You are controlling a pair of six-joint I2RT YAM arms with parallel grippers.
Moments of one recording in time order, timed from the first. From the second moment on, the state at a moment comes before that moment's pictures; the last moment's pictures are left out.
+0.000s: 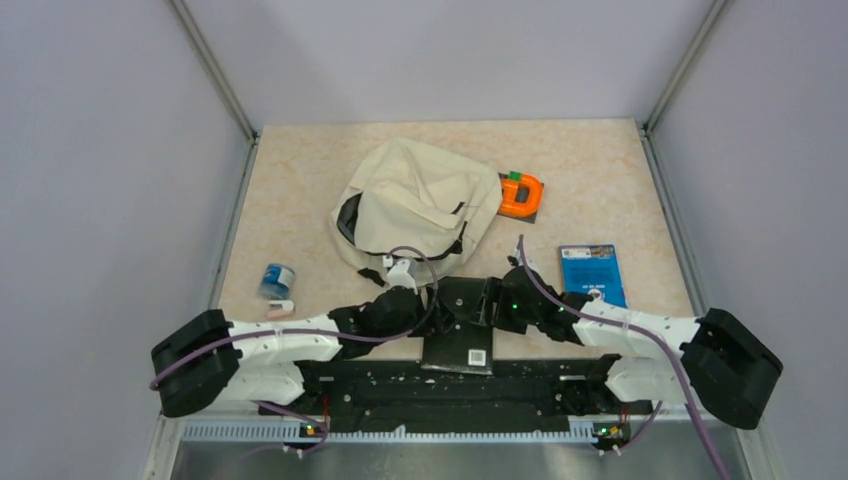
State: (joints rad) left arm -1.08 1.22 0.43 0.19 -0.18 -1.02; right arm 0.85 1.16 0.43 -0.13 0.02 0.98
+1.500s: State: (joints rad) left arm -1.07 1.19 0.33 0.16 -0.19 -1.05; right arm 1.16 0.97 0.24 -0.06 0.09 1.27
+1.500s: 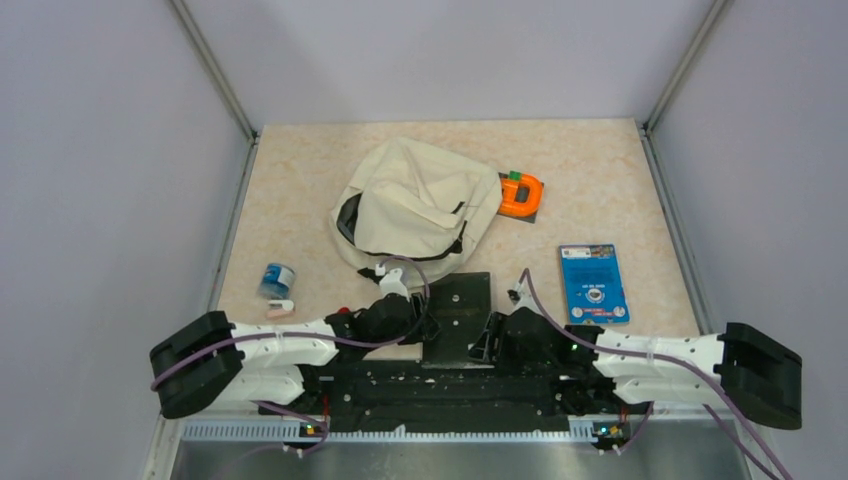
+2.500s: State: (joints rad) left arm -1.08 0.79 0.28 0.03 -0.28 -0.99; right arm 1.16 0.76 0.28 -0.01 0.31 1.08
